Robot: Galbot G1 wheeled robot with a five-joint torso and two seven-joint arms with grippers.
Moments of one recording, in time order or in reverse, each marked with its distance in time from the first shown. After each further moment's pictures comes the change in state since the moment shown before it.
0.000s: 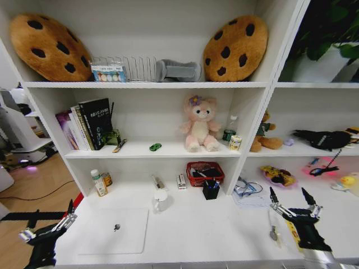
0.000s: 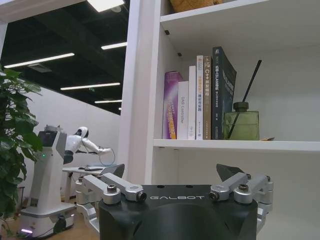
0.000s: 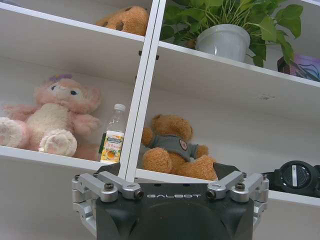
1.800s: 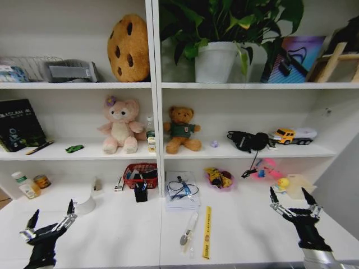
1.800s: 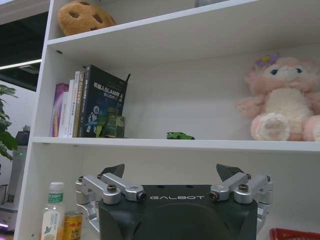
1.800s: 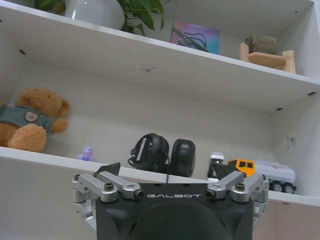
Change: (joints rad) left arm 0.000 0.000 0.000 0.000 0.000 0.000 0.000; right arm 0.000 0.000 0.001 0.000 0.000 0.000 0.000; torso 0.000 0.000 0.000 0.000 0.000
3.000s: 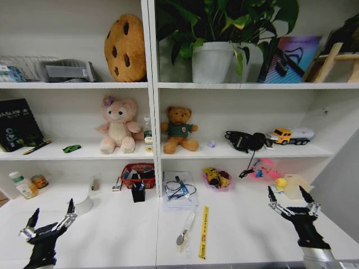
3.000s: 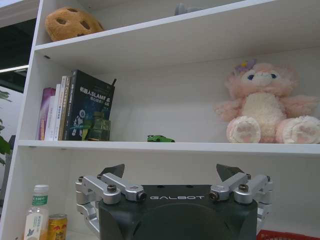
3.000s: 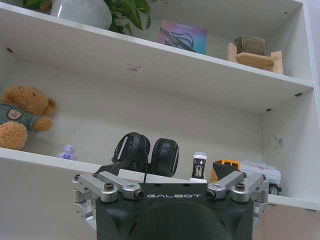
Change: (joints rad) left arm -0.012 0.003 0.000 0.014 0.005 -0.021 0.007; right arm -0.004 -0.003 0.004 0.000 -0.002 0.010 -0.003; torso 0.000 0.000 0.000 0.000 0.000
